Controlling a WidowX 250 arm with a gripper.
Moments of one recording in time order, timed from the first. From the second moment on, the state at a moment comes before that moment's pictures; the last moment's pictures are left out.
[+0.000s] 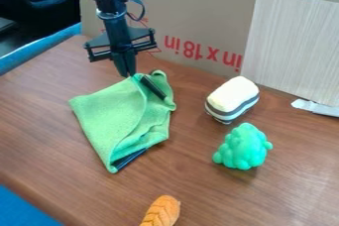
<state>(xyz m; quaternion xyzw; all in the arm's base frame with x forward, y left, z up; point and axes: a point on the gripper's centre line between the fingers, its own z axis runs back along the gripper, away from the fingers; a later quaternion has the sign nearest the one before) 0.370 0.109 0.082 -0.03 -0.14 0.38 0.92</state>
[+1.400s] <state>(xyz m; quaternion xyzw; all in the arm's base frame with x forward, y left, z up) 0.380 0.076 0.084 -0.05 -0.13 0.33 0.93</state>
